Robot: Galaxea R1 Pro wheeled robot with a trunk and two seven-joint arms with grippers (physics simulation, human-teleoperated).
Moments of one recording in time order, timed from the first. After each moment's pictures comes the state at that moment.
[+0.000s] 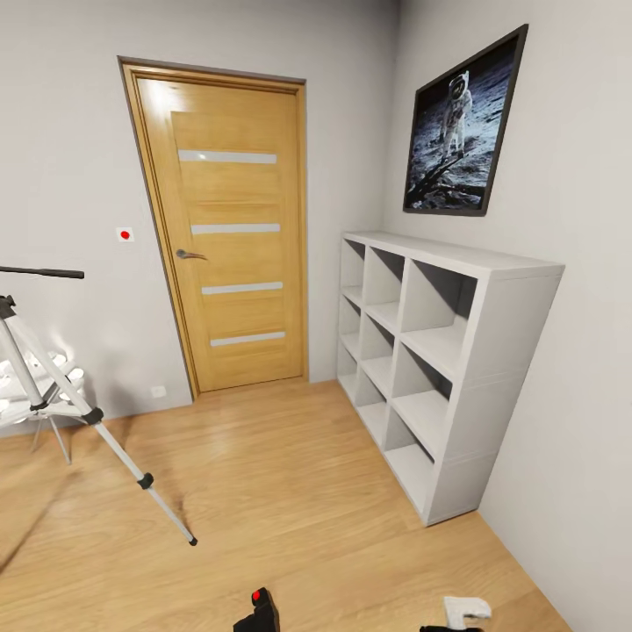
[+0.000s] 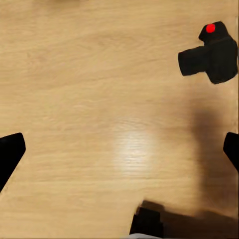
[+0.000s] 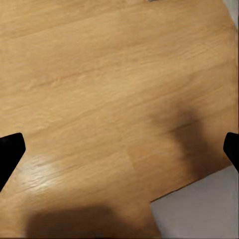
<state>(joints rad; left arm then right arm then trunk) -0.12 0.02 0.03 -0.64 0.08 0.24 0.25 -0.26 0.00 -0.01 -0.50 -0.01 0.15 -0.15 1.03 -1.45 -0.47</state>
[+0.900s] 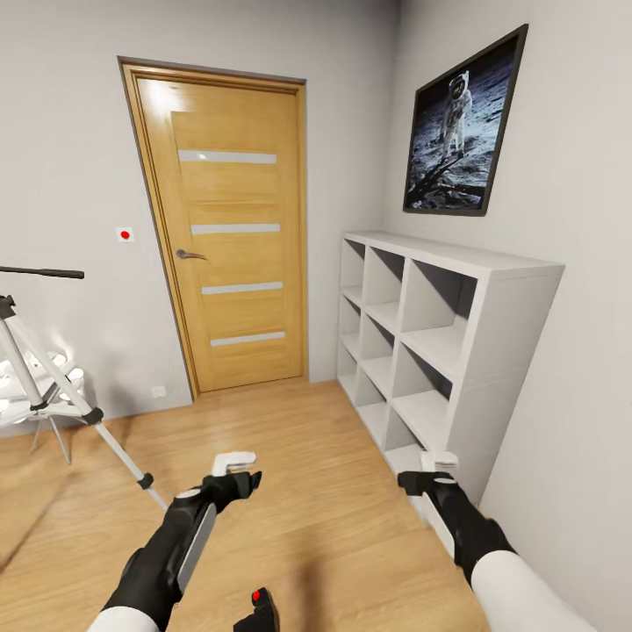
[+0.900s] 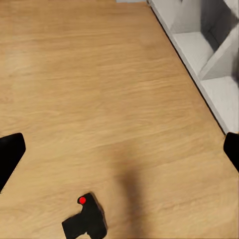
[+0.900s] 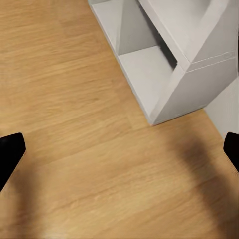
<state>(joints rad) -0.45 -0.07 0.00 -0.97 0.08 0.45 -0.02 -0.64 0.01 0.00 -0.58 -0.01 0.33 -0.14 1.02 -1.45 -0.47</state>
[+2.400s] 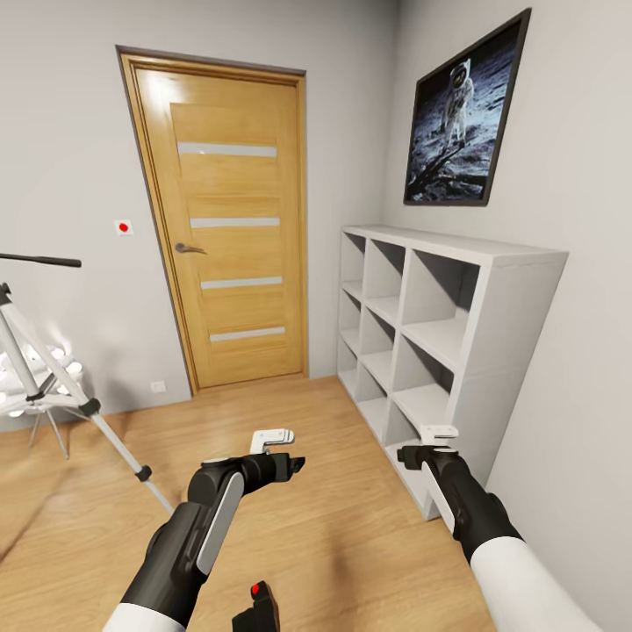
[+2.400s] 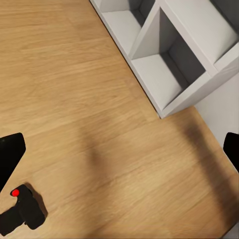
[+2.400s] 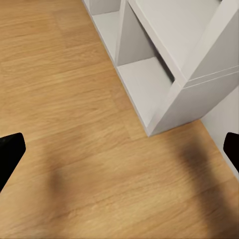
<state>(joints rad) -0.45 -0.15 -0.14 -1.26 0.23 0.82 -0.01 -0.65 0.01 0.01 -0.81 0.01 0.55 -0.15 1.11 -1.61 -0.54</state>
